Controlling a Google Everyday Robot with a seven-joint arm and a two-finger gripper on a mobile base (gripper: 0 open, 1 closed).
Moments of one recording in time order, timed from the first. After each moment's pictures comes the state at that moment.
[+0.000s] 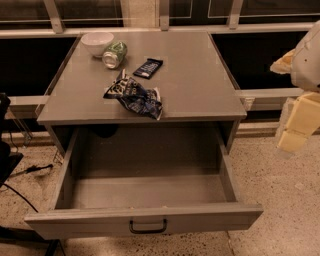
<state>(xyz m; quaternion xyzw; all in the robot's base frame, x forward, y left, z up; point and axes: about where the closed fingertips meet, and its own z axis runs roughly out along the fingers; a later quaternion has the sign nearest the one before) 0.438 -0.217 0.977 -0.60 0.78 -0.03 0.16</state>
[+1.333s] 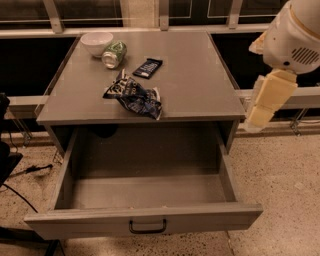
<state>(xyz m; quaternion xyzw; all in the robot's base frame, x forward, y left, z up) 0.484 -0.183 0.991 -0.61 0.77 -0.04 0.20</state>
